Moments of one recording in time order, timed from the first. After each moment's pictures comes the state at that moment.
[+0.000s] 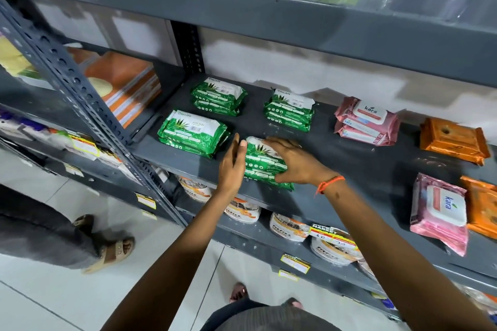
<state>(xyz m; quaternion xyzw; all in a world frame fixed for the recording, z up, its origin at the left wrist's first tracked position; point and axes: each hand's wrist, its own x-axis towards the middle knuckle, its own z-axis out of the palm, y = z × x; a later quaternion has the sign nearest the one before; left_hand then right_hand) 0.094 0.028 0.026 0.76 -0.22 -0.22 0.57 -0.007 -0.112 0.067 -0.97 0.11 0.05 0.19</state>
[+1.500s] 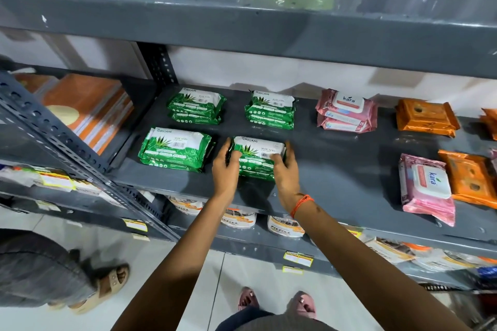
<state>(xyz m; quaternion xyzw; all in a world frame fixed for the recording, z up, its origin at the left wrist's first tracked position) 0.108 0.008 0.023 0.72 -0.20 -0.22 0.63 0.007 -0.058 0.036 -0.52 0.46 -0.30 0.65</state>
